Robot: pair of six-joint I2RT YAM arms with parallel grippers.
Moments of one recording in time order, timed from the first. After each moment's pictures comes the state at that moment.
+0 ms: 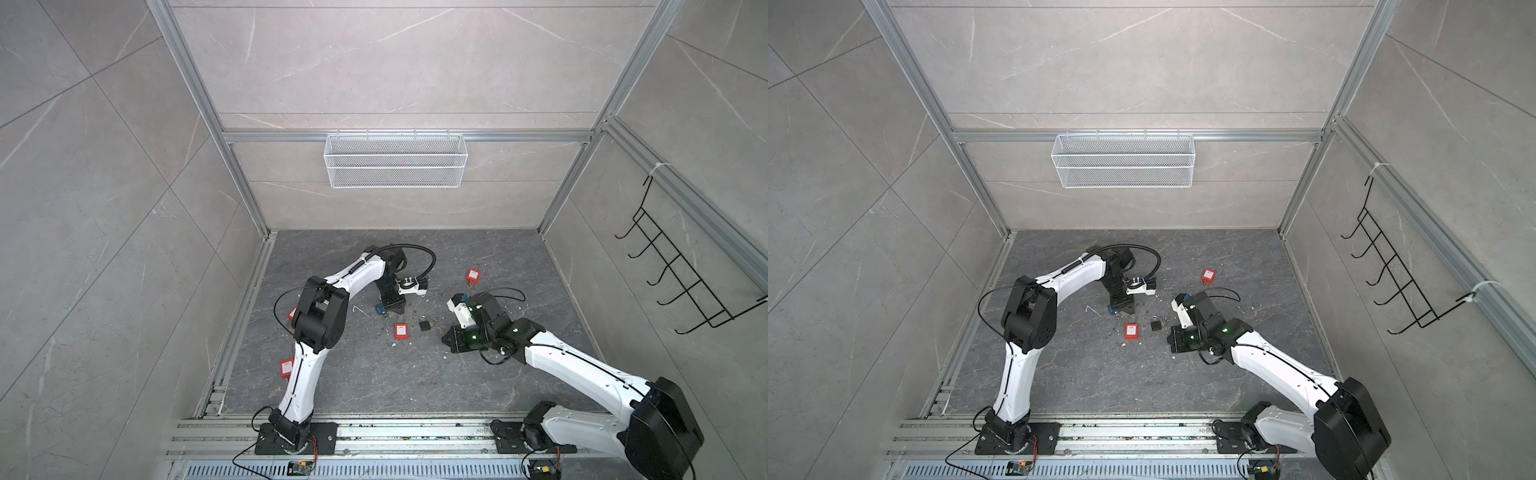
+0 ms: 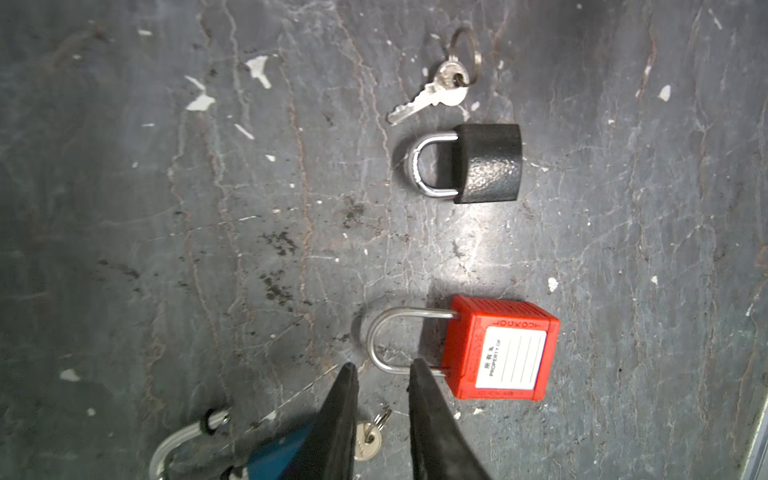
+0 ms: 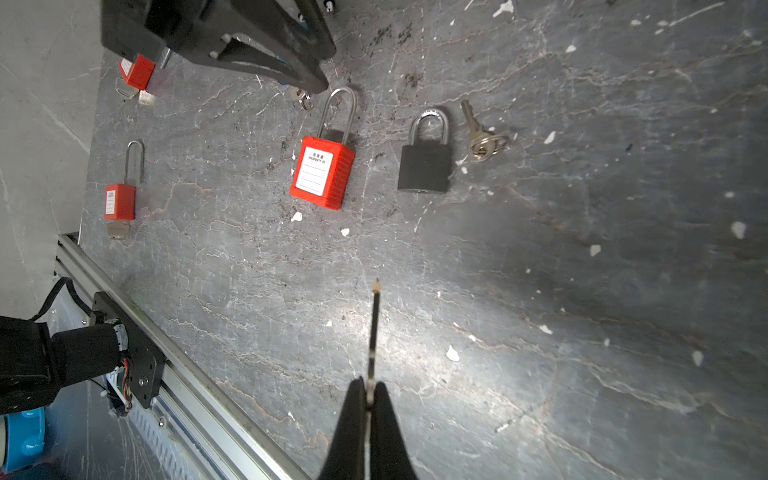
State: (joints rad) left arm -0.56 2.22 1.84 -1.09 0.37 0.85; right arm 0.62 1.21 0.75 -0.49 -0.28 0.47
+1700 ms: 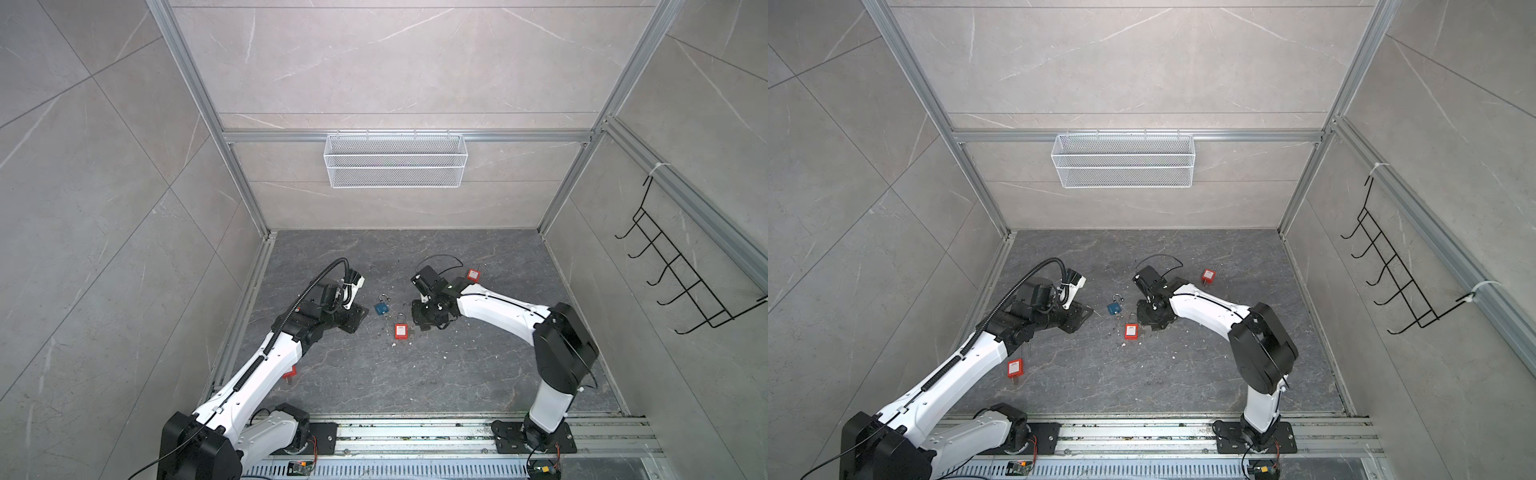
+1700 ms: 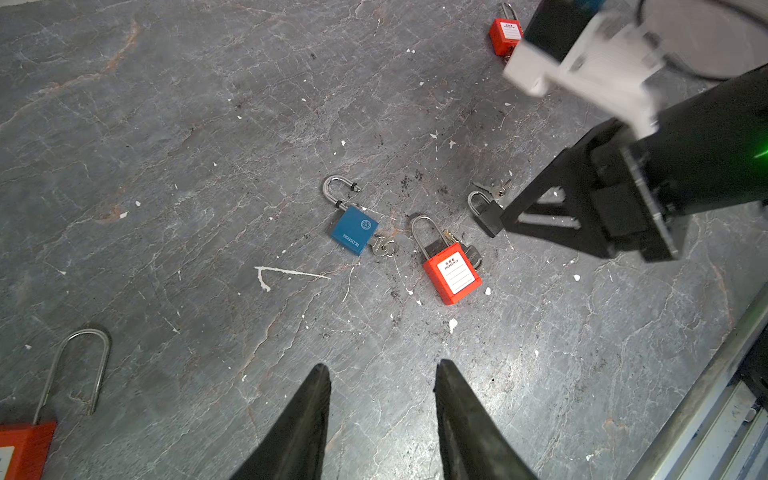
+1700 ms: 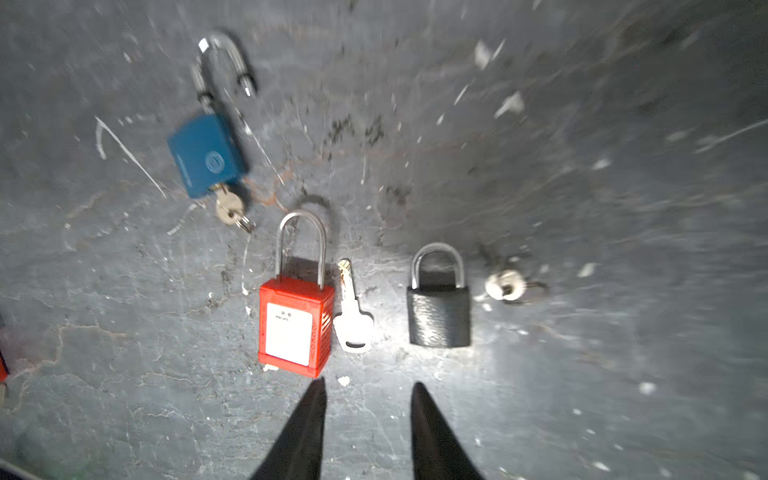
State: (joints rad) left arm -0.42 1.09 0.83 -0.50 0.26 0.01; right arm 0.71 1.77 1.33 -0.71 0.01 0.63
